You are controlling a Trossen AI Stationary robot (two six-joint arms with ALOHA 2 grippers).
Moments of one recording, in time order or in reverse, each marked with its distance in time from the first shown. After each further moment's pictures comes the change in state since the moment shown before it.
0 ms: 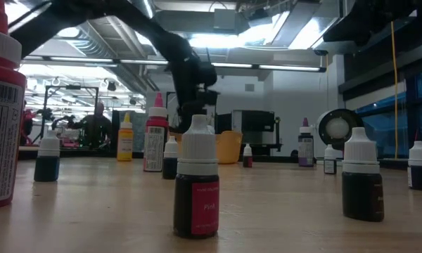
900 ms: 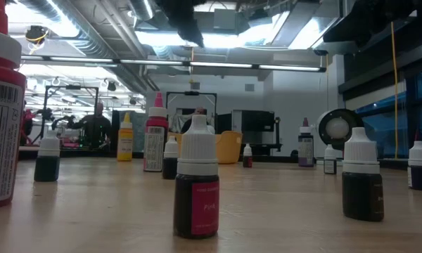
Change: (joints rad) left arm -0.198 -0.481 0.000 -0.121 0.220 0.076; right arm 0.000 0.000 0.000 -0.001 0.007 0.001
